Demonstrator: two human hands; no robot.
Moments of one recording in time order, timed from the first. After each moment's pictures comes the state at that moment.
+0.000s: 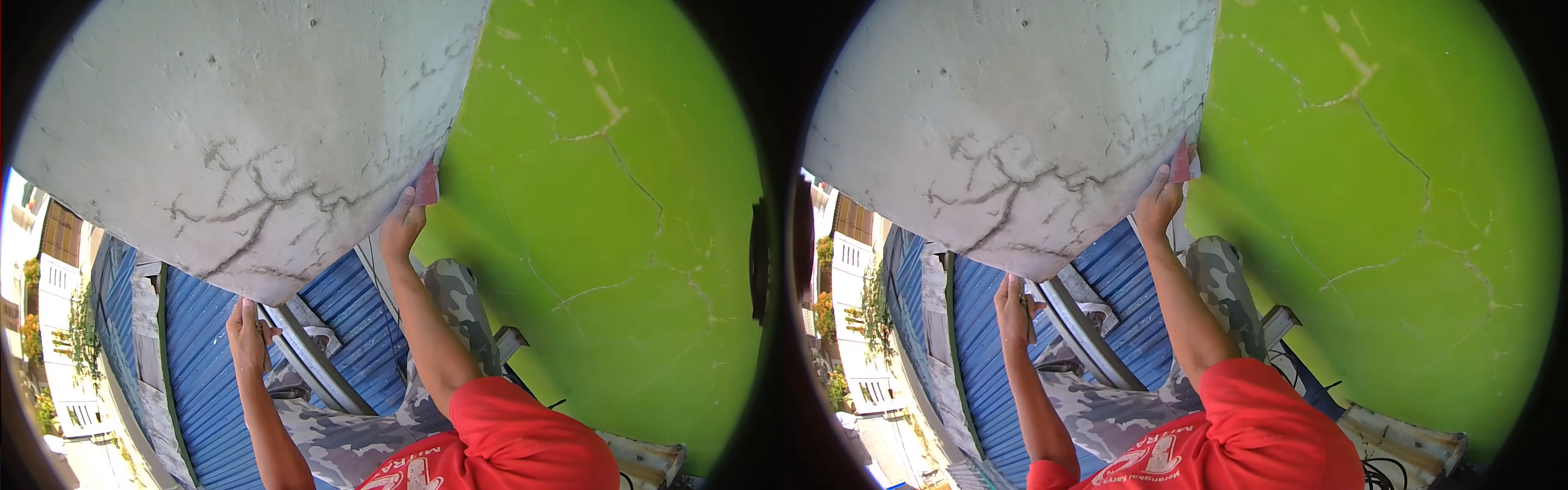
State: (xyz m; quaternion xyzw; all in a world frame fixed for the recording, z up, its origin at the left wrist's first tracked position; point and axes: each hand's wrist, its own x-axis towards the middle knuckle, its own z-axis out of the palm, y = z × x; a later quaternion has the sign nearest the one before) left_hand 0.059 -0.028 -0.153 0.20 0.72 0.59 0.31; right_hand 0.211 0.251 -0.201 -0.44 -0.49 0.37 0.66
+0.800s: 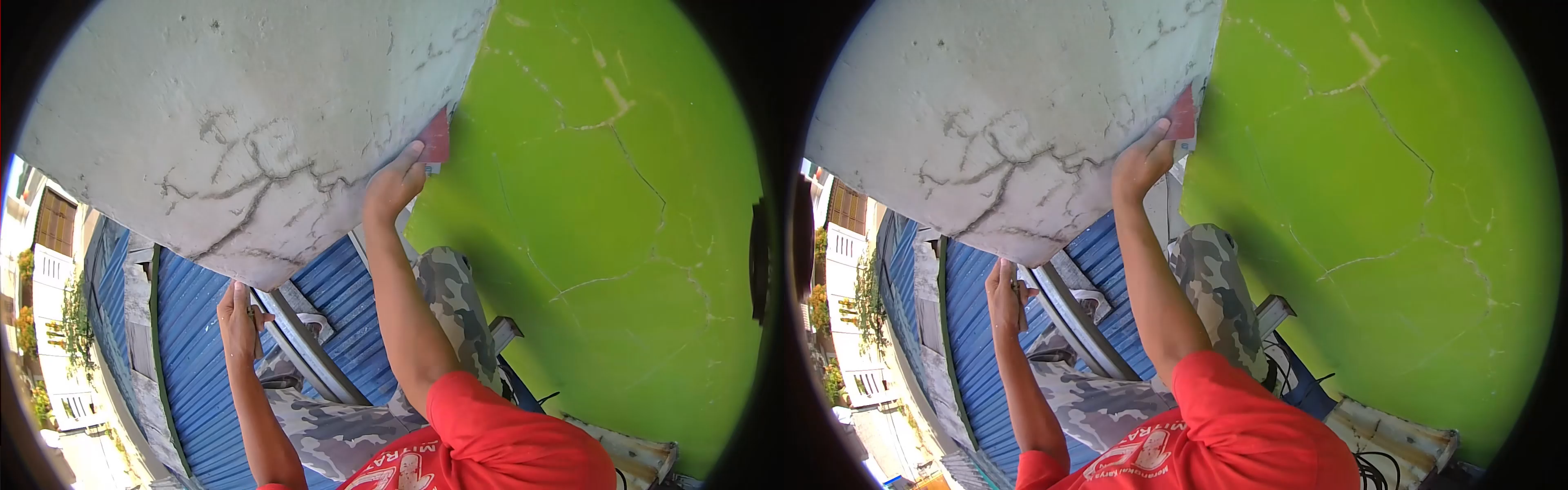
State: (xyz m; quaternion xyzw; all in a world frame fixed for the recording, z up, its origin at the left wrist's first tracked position) left_hand 0.065 -0.024 -0.143 0.21 0.73 0.58 0.30; right_hand 0.186 0.216 -0.114 -0.42 -0.41 0.48 0.65
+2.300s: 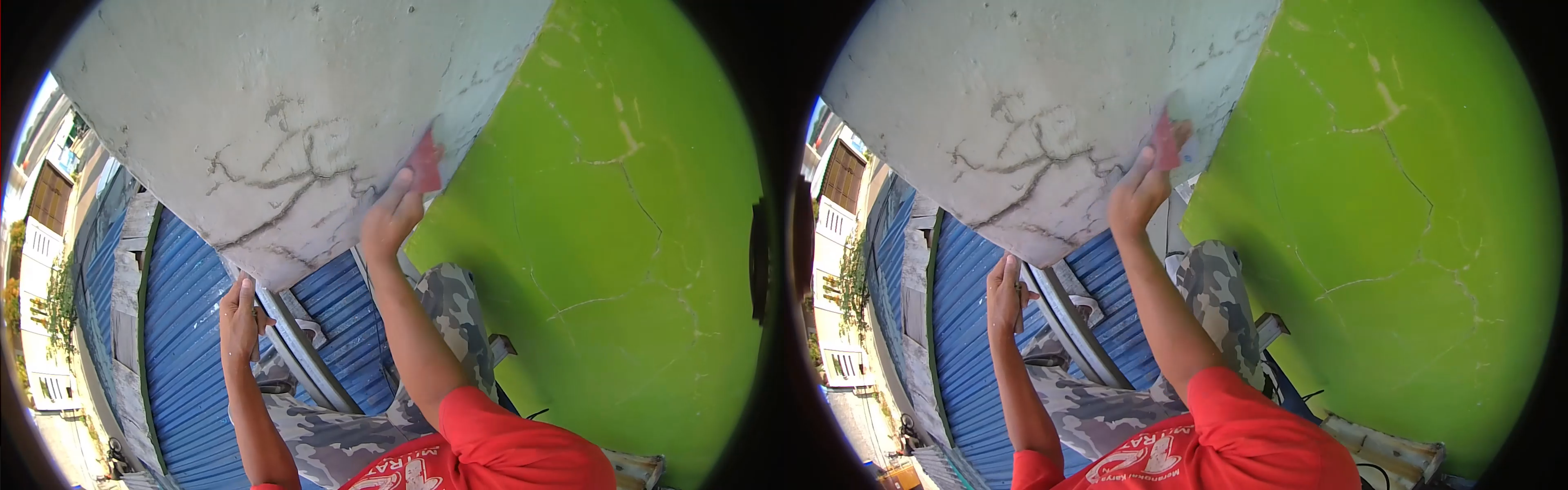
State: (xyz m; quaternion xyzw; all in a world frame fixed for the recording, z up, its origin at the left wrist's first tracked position) left_hand 0.053 -0.029 -0.139 0.21 0.73 0.57 0.33; right_hand 0.186 0.206 -0.094 -0.36 -0.53 0.37 0.68
